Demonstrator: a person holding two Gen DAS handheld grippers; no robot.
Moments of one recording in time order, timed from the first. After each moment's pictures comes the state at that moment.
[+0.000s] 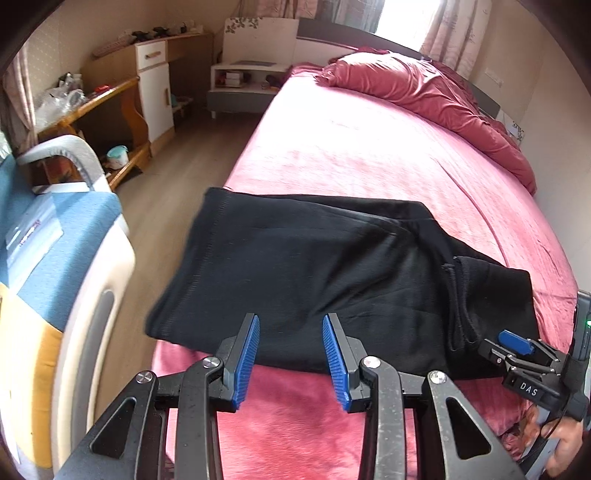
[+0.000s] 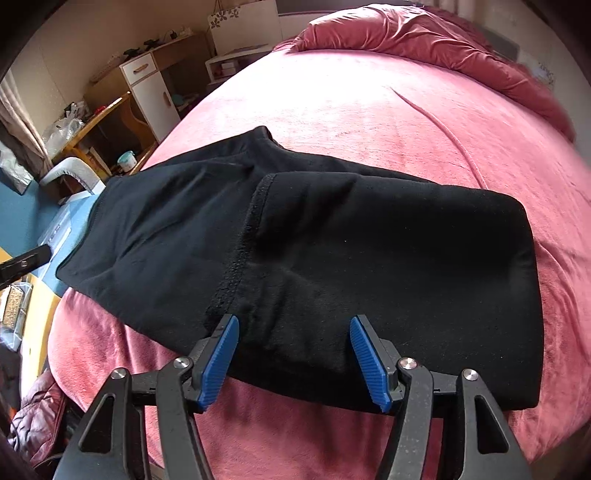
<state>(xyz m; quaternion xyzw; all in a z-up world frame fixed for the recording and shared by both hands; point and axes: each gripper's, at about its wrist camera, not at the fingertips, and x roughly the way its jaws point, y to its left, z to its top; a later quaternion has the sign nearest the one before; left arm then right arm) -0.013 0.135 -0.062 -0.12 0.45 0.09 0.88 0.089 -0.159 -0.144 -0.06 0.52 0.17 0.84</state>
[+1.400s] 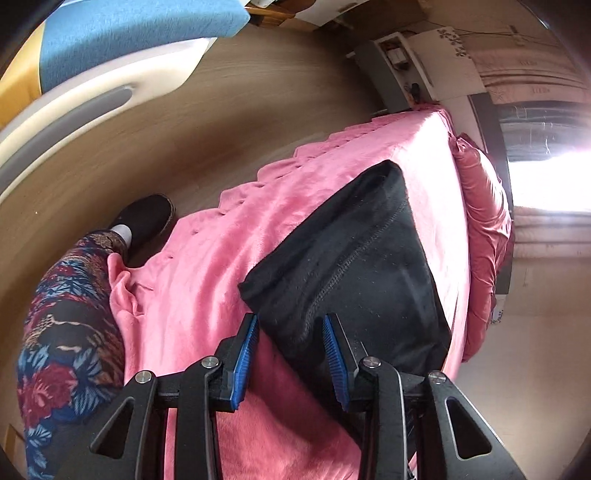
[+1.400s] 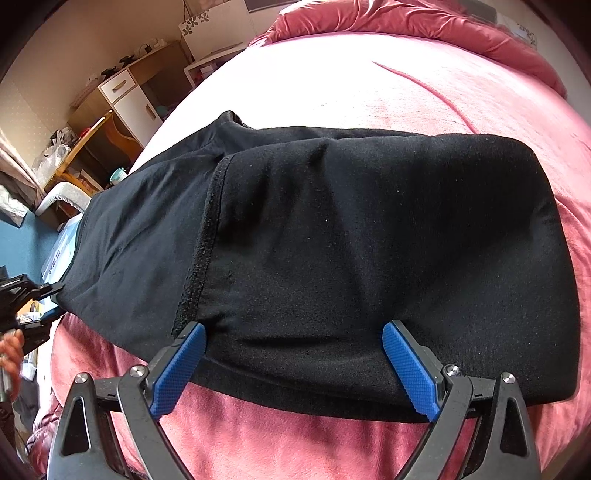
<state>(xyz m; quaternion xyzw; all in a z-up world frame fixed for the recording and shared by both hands) -0.033 0.291 -0.186 -0.56 0.44 0.13 0.69 0.106 -0.182 -0.175 0.01 0.54 0.15 0.83</state>
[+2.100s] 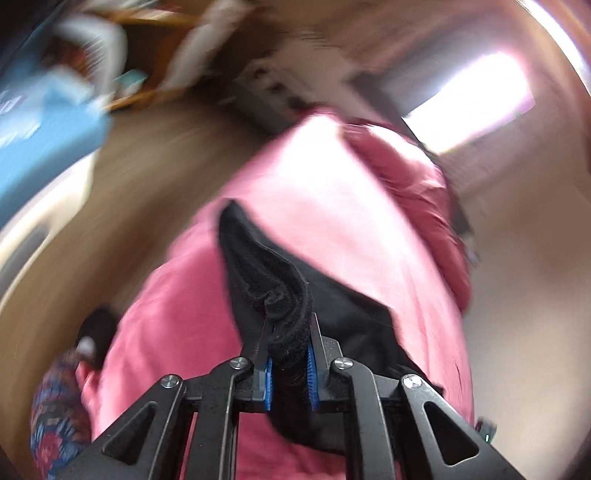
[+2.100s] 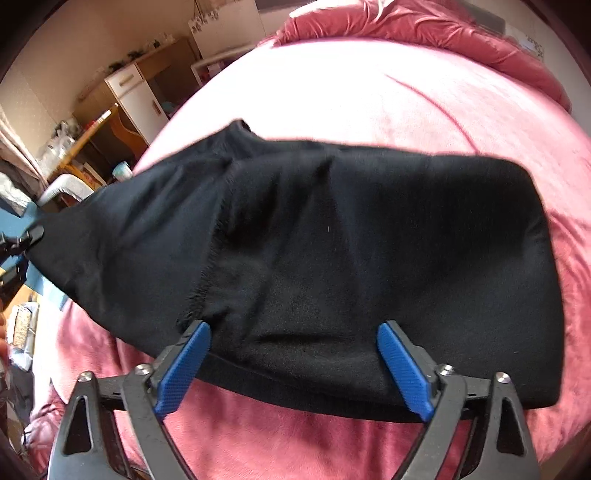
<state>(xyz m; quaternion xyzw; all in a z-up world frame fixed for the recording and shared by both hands) 0.001 0.229 -0.079 -0.37 0.34 -0.01 0.86 0.106 -0.182 -0.155 -0.01 0.52 0.17 0.84</state>
